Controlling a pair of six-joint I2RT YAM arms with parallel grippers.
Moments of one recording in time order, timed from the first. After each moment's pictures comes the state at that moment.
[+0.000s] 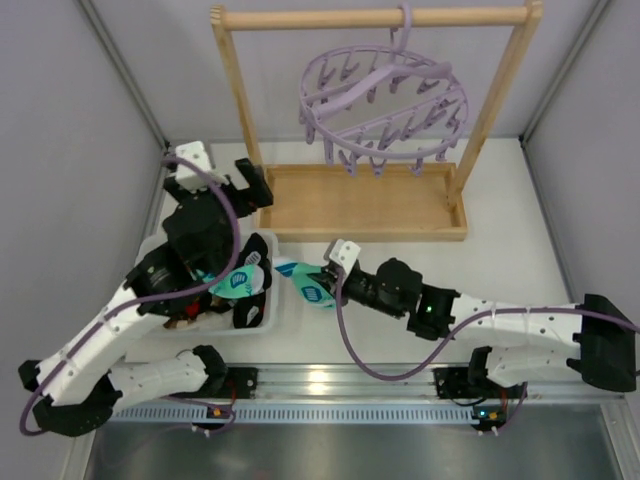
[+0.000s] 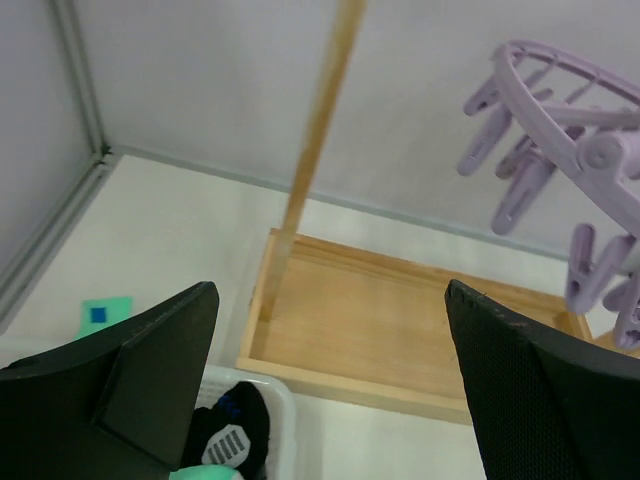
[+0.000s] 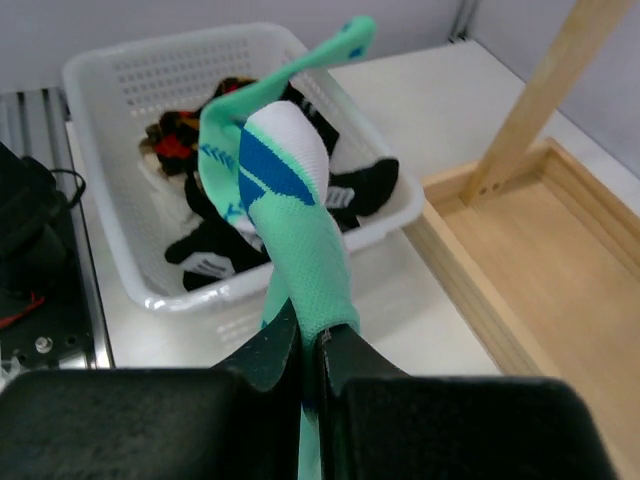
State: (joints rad) left arm -0.90 0.98 1.31 -0.33 -0.94 -0.27; right arm 1.21 1.15 0.69 0.38 0.14 -0.09
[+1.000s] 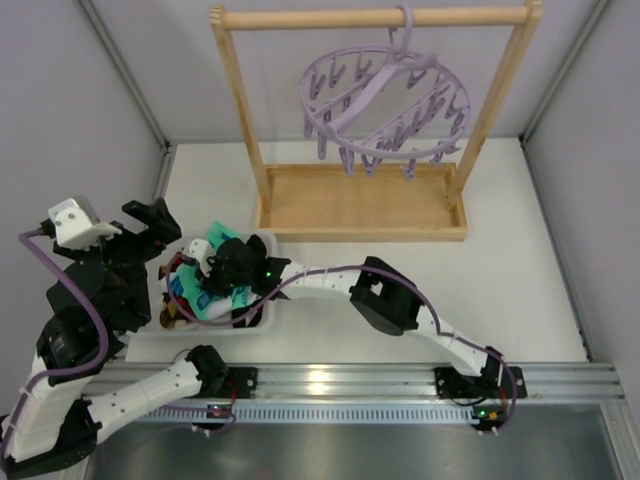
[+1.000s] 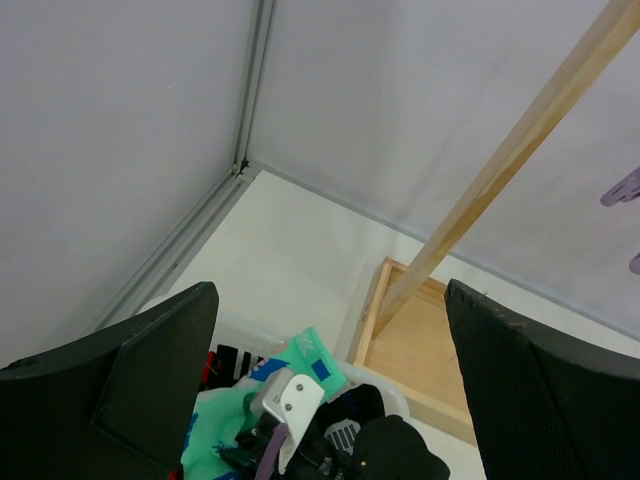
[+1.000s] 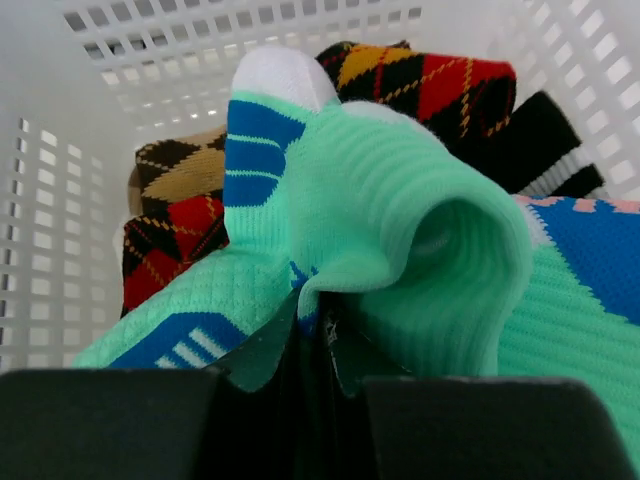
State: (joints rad) left arm -0.90 0.58 1.29 -0.60 -1.21 -0.22; right arm 1.21 2.50 1.99 0.11 -0.22 -0.06
